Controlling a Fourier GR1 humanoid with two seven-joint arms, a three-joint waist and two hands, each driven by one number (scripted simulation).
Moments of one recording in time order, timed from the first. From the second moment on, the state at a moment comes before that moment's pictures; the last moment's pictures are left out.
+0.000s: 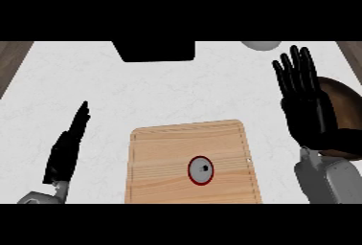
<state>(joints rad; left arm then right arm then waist) -0.05 0.41 -0.28 -1.48 0.09 0.36 0.03 -0.29 -0.25 0.13 -1.63 -0.47 -0.14 -0.18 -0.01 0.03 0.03</state>
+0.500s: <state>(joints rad) 0.05 0.26 -0.21 -1.46 0.28 0.38 0.09 -0.04 -0.22 0.33 -1.61 -0.12 -0.48 -0.12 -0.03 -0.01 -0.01</state>
